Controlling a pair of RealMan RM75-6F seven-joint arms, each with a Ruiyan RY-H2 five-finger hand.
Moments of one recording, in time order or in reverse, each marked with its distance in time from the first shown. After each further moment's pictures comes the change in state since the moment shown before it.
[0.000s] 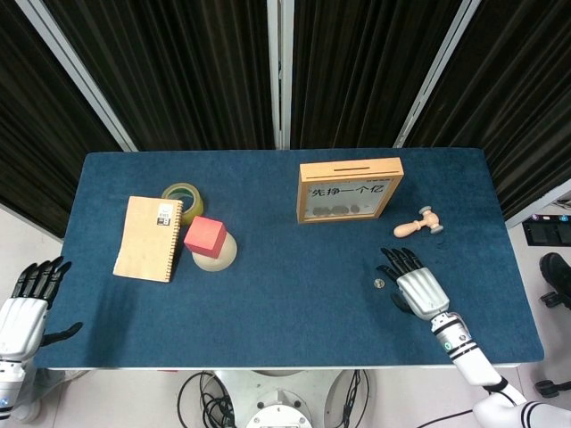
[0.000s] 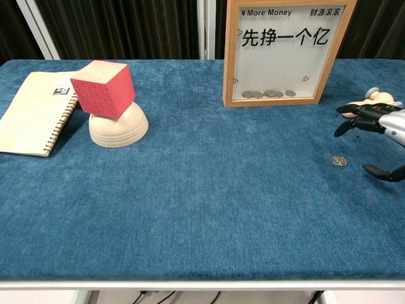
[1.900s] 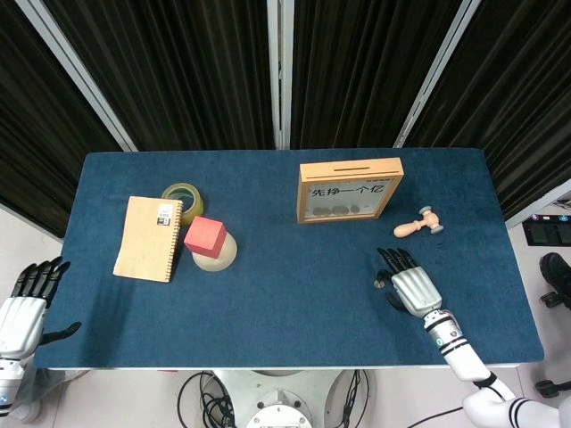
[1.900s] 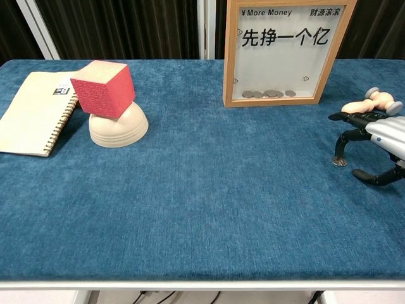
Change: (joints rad) left arm -0.006 -0.014 -0.001 0.046 -0.011 -0.019 -0.041; right arm -0.013 -0.065 0.056 0.072 -0.010 -0.075 0.010
